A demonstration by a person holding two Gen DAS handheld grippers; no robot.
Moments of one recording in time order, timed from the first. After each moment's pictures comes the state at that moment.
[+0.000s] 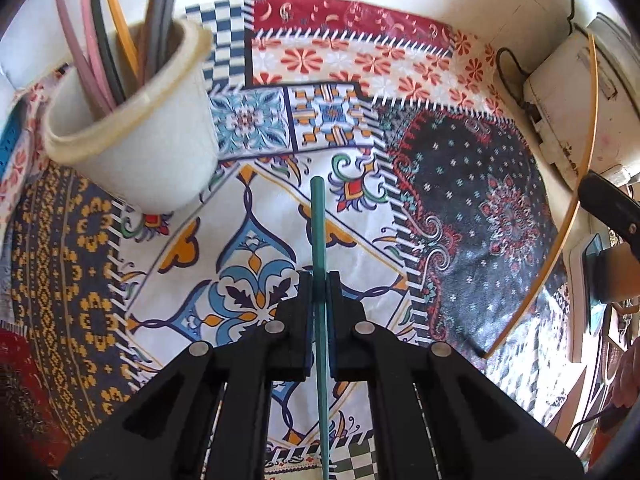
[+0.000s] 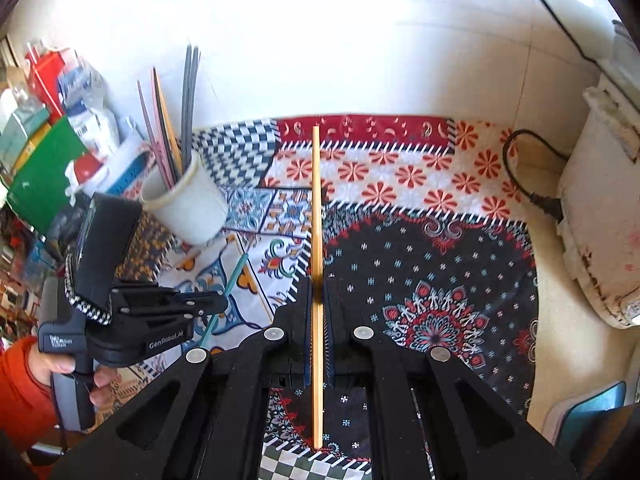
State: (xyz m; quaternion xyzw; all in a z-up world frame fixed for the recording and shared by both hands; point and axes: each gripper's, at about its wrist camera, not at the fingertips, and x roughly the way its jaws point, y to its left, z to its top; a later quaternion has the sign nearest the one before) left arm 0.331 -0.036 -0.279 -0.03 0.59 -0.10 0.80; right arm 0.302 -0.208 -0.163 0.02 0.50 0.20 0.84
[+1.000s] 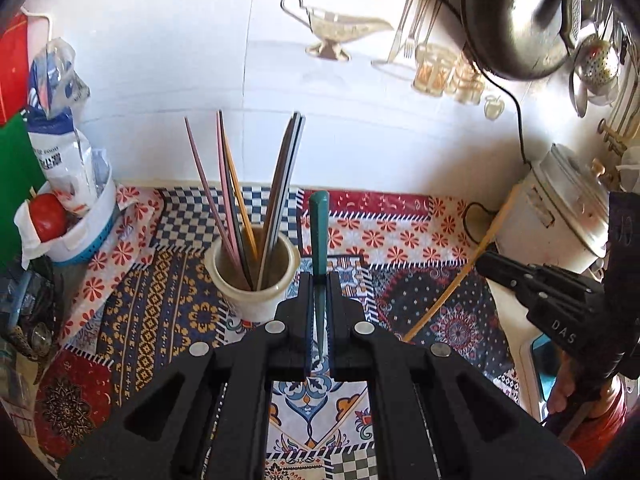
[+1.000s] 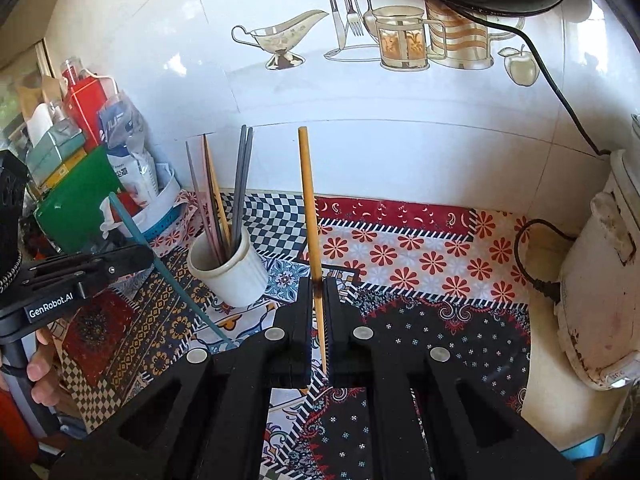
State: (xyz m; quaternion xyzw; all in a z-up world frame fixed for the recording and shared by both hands) left arm 0.288 0.013 -0.121 -0.07 0.40 -0.05 0.91; right arm 0.315 -0.186 -0.107 0.02 0.42 0.25 0.87
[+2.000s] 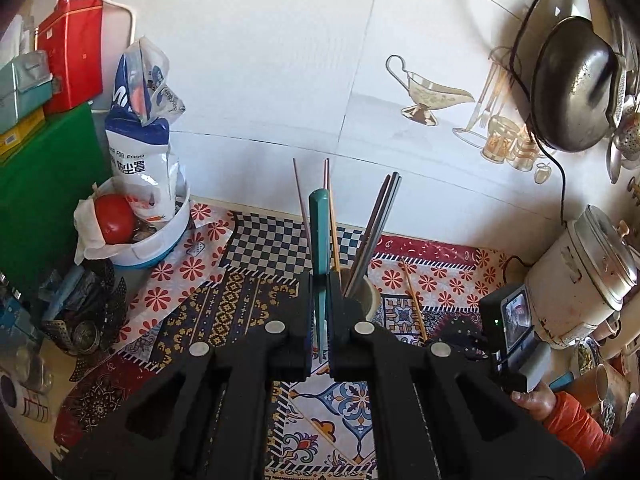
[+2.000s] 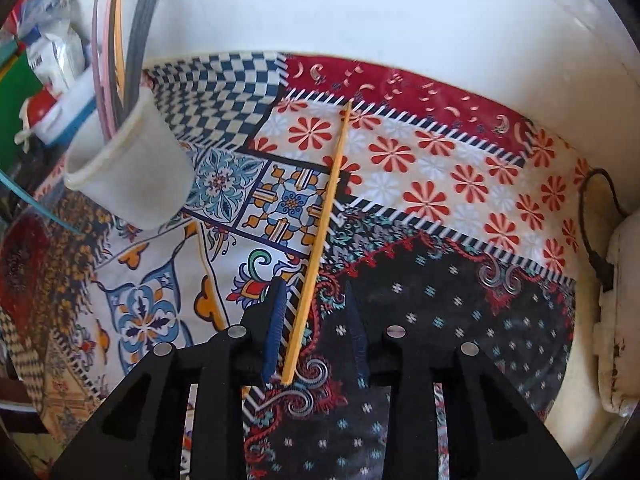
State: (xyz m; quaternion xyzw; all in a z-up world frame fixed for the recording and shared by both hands) left arm 0.276 0.086 -0.101 -0.11 0.36 0.04 0.93; right arm 0.370 -0.135 -0.241 -0.10 0.57 0.22 0.78
